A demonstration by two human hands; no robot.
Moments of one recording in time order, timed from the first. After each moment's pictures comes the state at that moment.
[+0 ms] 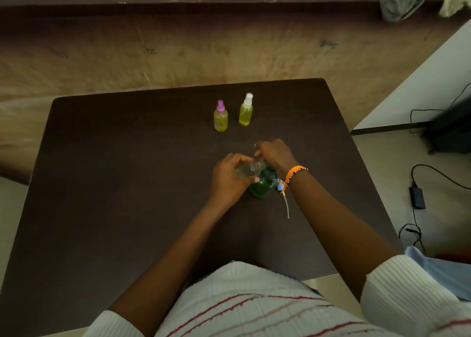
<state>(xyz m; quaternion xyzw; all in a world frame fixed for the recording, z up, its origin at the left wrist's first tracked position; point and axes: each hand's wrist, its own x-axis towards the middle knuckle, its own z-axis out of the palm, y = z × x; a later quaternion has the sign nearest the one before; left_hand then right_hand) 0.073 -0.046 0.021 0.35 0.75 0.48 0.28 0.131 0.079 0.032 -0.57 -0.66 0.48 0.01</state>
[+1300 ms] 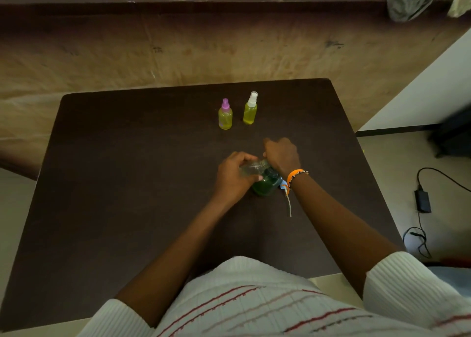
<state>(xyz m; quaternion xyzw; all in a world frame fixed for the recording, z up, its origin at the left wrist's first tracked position) 0.090 -0.081 0.050 0.34 0.77 0.47 0.28 0.145 0.042 0.050 -0.59 -0.67 0.45 0.03</state>
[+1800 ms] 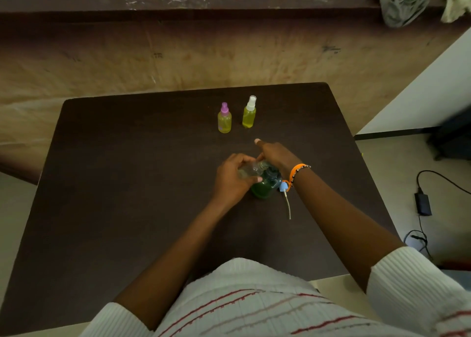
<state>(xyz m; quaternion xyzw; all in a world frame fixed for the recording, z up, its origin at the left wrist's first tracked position) 0.089 -0.081 0.051 0.34 0.76 0.47 0.28 0.142 0.053 0.050 -0.53 -0.68 0.50 -0.07</state>
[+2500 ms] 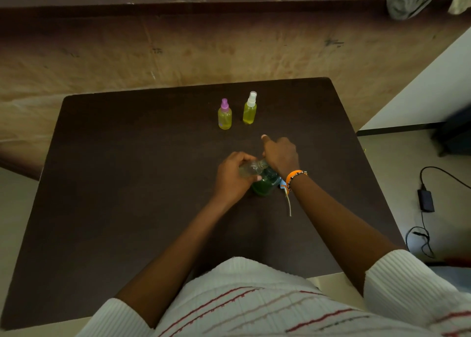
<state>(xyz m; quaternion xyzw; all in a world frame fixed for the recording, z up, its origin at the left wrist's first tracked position) 0.091 -0.080 0.050 0.33 0.78 0.45 0.28 0.143 0.046 0.038 -0.60 -0.68 0.43 0.05</state>
